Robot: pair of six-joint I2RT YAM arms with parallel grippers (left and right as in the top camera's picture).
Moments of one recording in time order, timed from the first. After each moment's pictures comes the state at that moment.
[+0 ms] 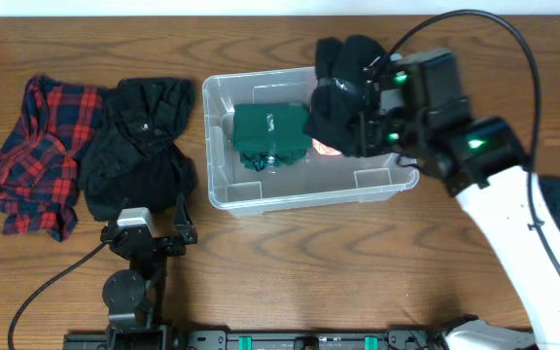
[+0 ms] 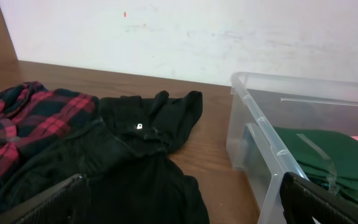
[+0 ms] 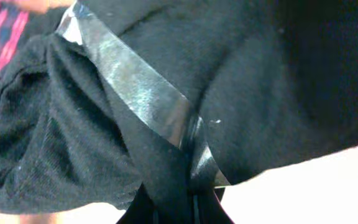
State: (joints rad) left arm 0.04 0.01 0.02 -0.11 0.01 -0.12; right arm 0.44 1.45 1.47 -0.92 -0.11 0.40
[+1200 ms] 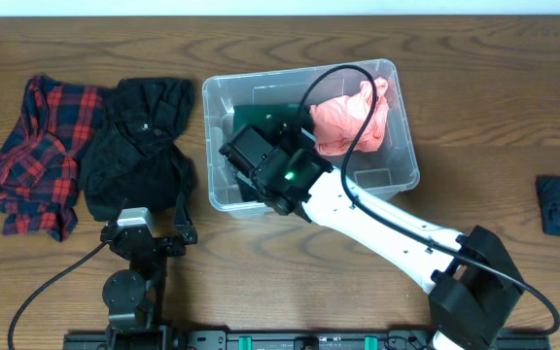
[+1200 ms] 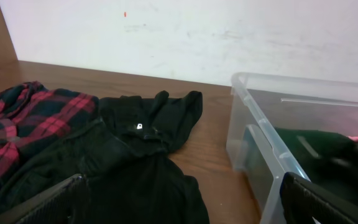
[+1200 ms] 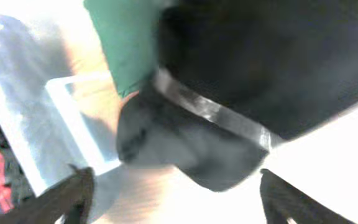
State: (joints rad) left arm 0.04 0.01 0.02 -0.11 0.01 -0.12; right arm 0.91 1.84 1.48 -0.72 0.22 1.47
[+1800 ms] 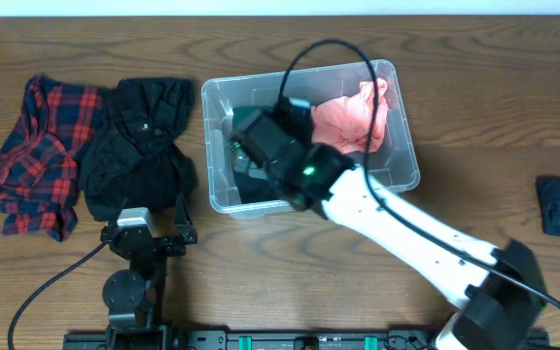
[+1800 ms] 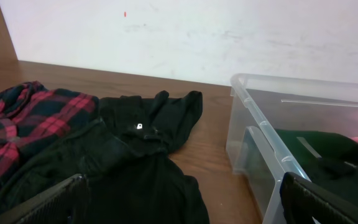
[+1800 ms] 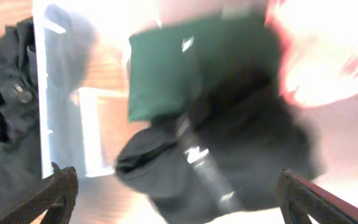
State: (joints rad) left arm 0.04 0.01 0.02 -0.11 0.01 -0.12; right arm 0.87 1.75 1.50 -0.73 0.33 0.90
